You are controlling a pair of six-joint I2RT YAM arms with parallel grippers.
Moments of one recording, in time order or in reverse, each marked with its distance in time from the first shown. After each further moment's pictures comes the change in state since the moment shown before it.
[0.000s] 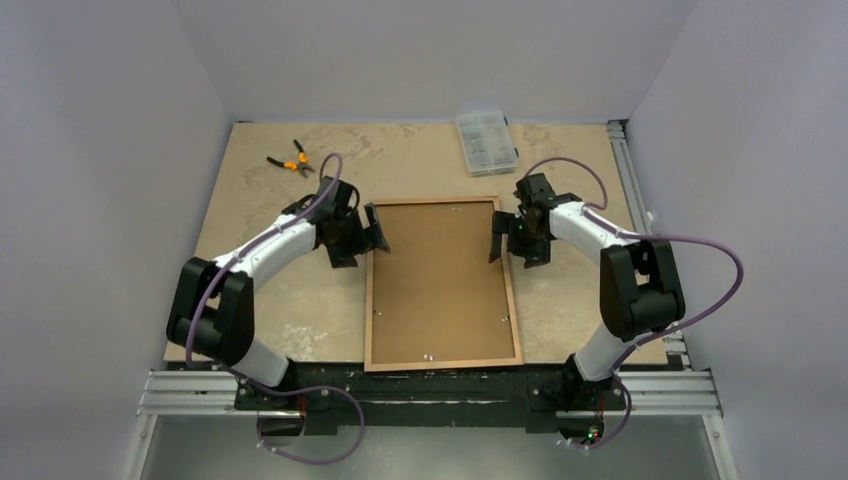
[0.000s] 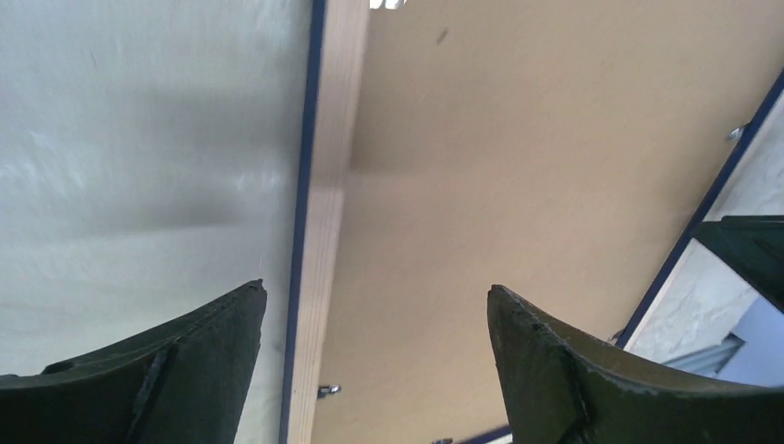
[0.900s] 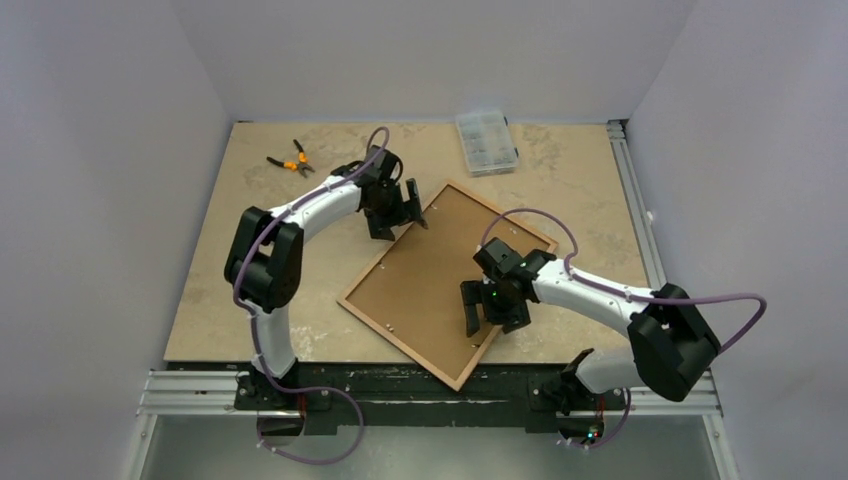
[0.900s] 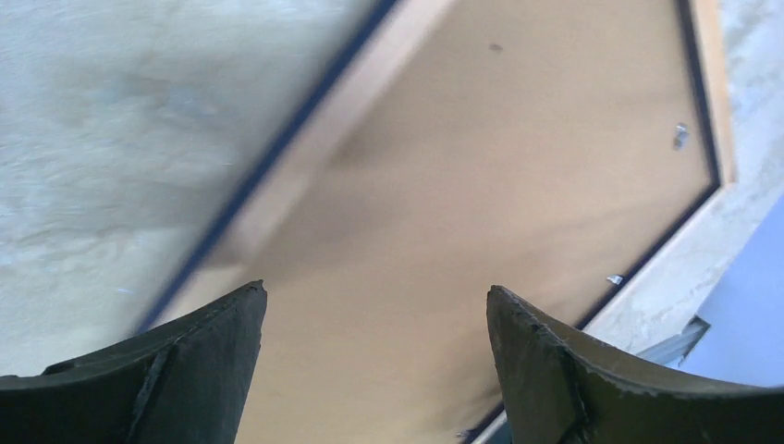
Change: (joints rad) left arm -0.104 0.349 0.342 -0.017 0.072 -0.036; right arm 0.438 -0.313 -0.335 -0.106 -0.016 0.217
